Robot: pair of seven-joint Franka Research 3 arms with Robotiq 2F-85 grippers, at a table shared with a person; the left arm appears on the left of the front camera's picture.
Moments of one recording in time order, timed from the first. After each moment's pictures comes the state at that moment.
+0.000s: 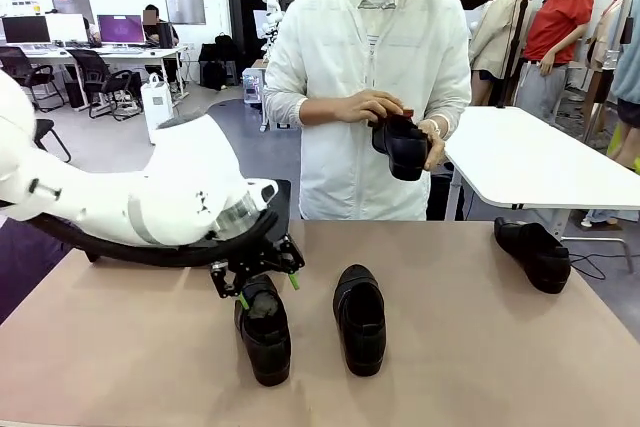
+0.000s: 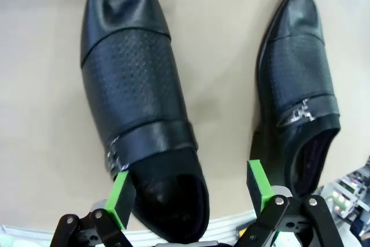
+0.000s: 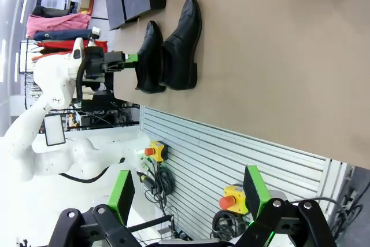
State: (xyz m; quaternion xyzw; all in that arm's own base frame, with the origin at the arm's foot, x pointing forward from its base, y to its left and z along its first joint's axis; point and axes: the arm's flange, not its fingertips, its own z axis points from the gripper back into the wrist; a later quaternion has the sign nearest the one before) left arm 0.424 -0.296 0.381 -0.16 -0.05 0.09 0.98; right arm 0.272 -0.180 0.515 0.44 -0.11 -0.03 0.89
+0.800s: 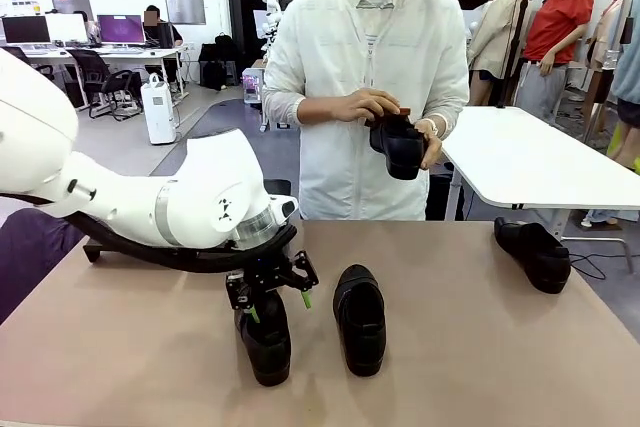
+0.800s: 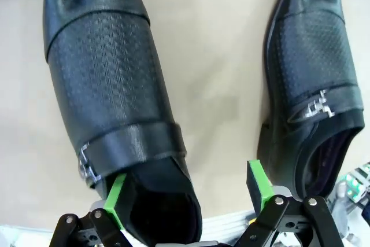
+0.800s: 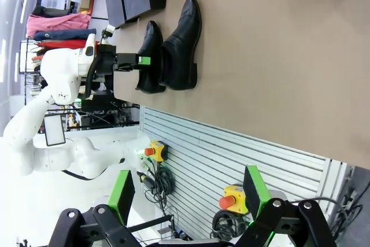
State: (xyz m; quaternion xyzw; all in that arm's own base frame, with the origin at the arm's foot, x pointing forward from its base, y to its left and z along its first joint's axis) left arm 0.425 -0.321 0.362 -0.13 0.00 0.06 0.99; right arm 0.272 -0.180 0.515 0.44 -0.11 -0.03 0.89
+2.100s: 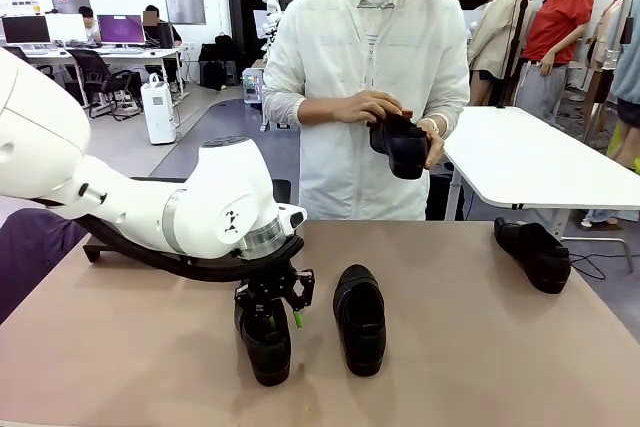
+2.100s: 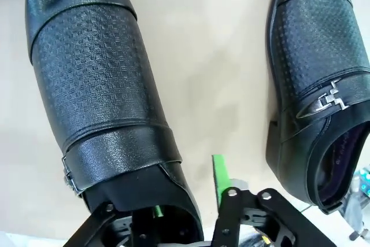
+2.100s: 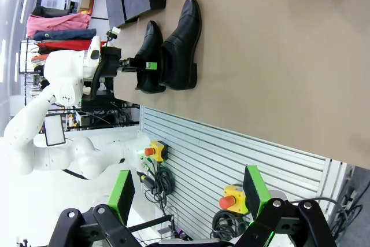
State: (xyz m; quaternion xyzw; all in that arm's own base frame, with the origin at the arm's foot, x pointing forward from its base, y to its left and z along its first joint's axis) left arm 0.421 -0.331 0.346 -0.11 -0.01 0.03 0.99; right arm 0.272 -0.180 0.515 0.44 -0.11 -0.03 0.89
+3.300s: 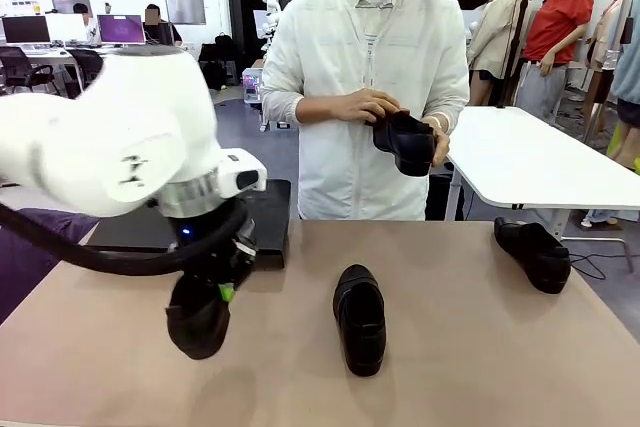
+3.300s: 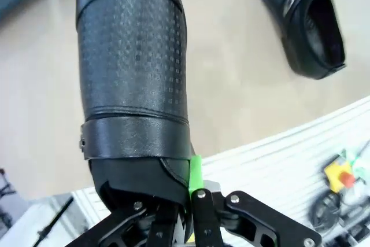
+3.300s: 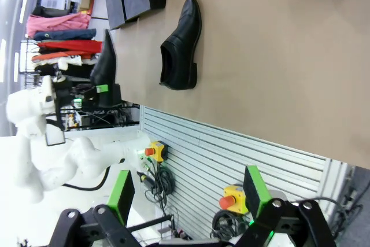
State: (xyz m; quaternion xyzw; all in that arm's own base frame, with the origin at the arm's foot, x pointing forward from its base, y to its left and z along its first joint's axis) left arm 0.311 -0.260 0.492 -0.03 -0.12 -0.11 0.99; right arm 0.272 -0.180 0.515 0.44 -0.11 -0.03 0.89
